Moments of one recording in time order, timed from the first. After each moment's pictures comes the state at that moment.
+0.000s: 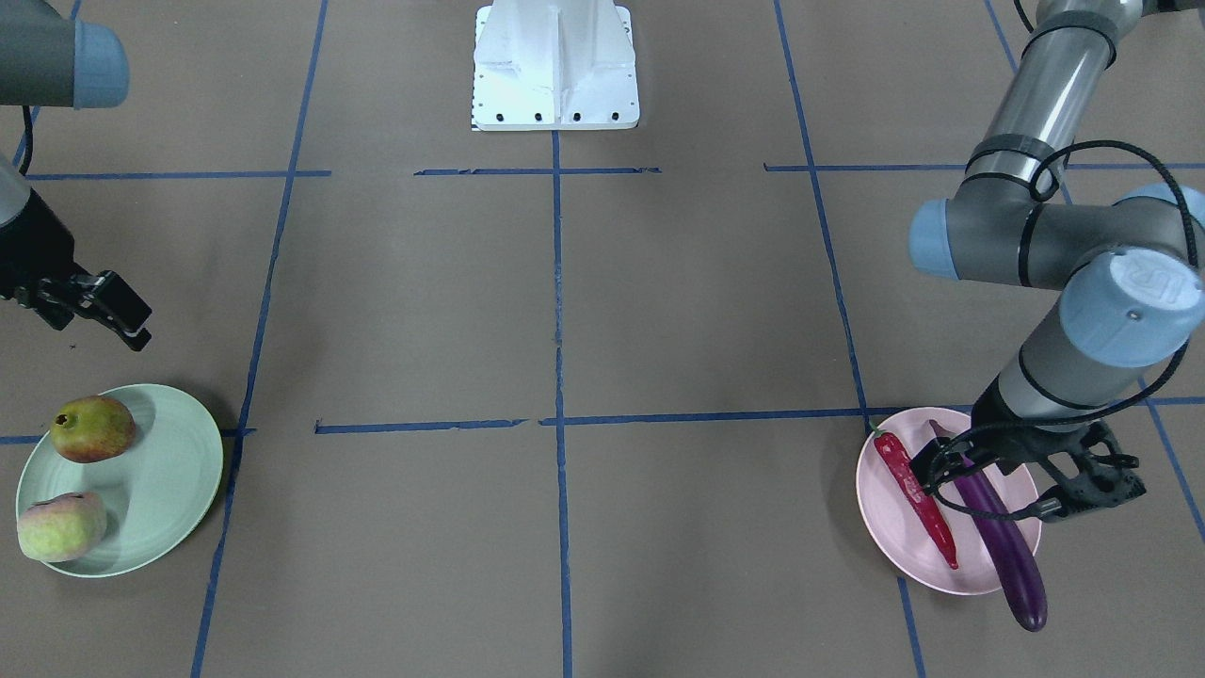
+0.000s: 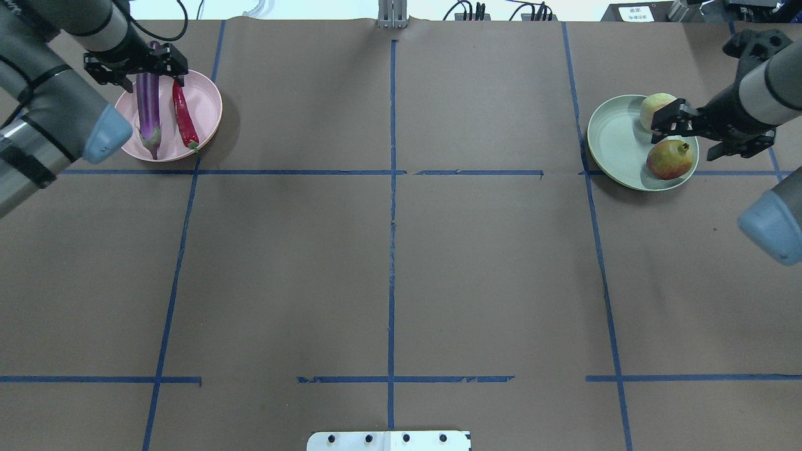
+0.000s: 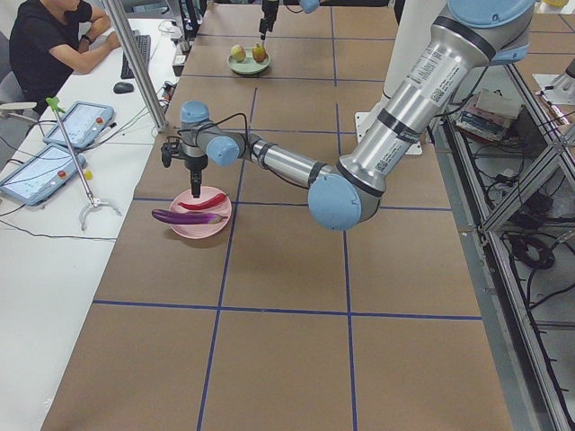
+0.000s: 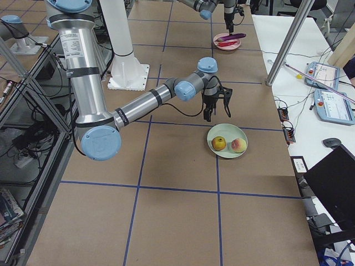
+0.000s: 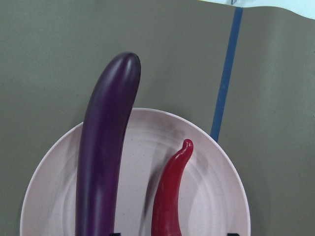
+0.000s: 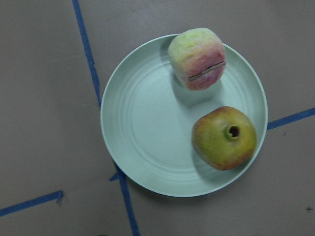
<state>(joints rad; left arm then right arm) -1.08 -2.12 -1.34 -1.86 -2.08 -0.88 1.09 -1.41 1.90 -1.48 2.12 1.04</state>
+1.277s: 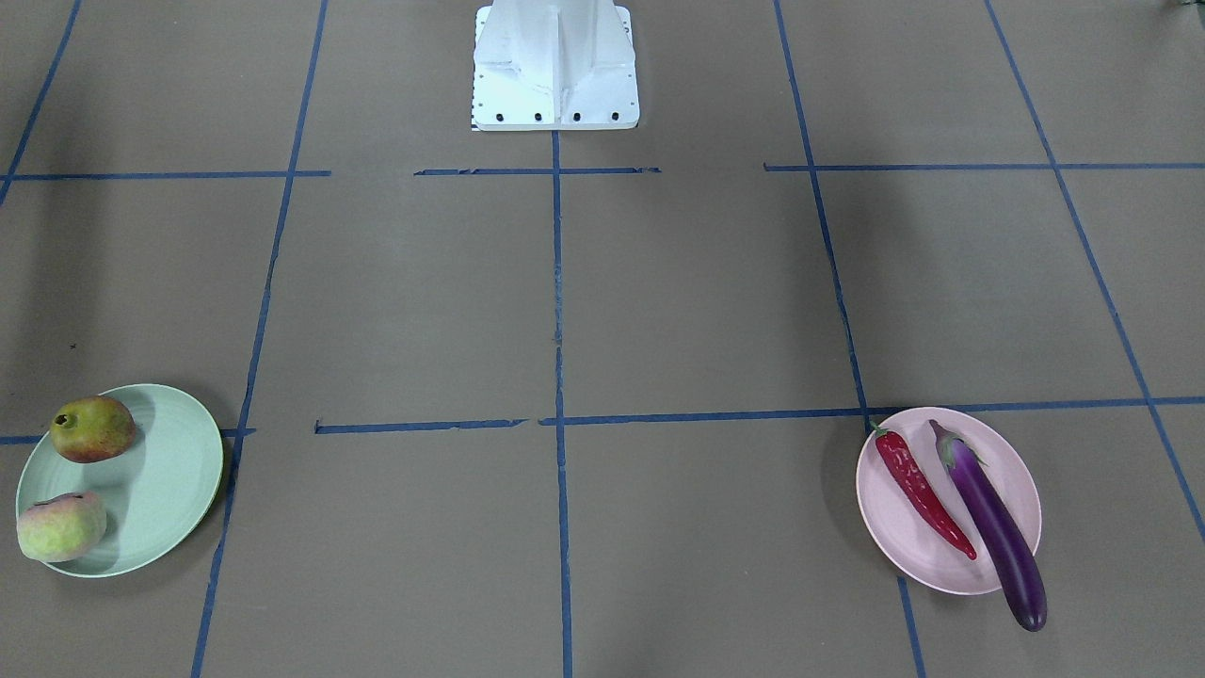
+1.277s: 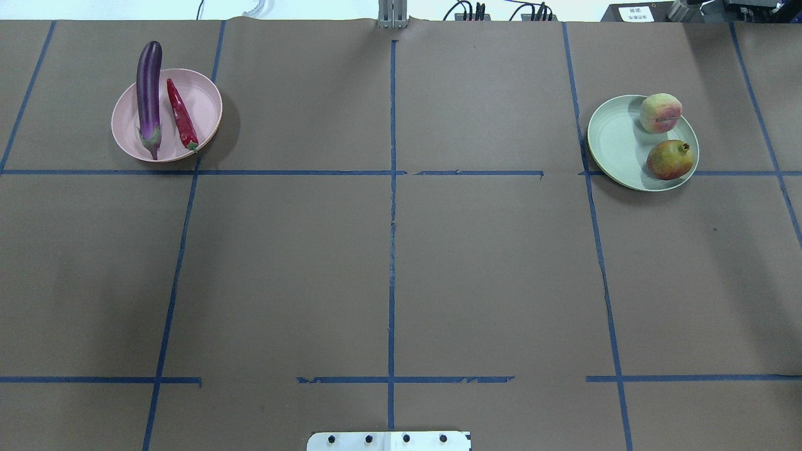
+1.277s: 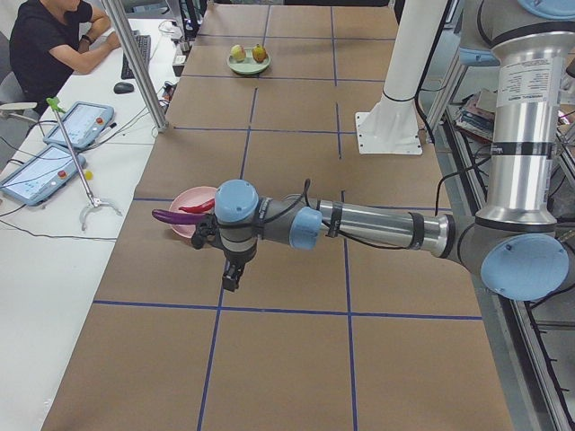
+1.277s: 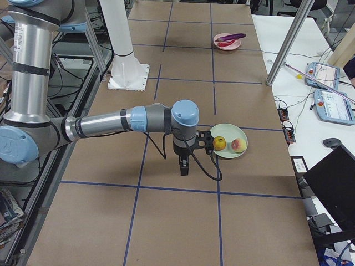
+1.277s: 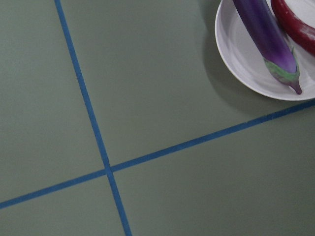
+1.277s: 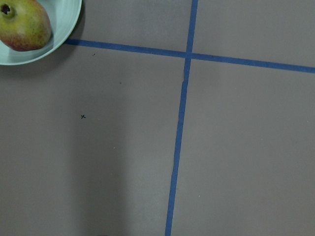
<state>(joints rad) -1.55 -1.52 -1.72 -1.61 -2.37 0.17 1.57 -1.76 1.96 -1.77 2.31 -0.09</state>
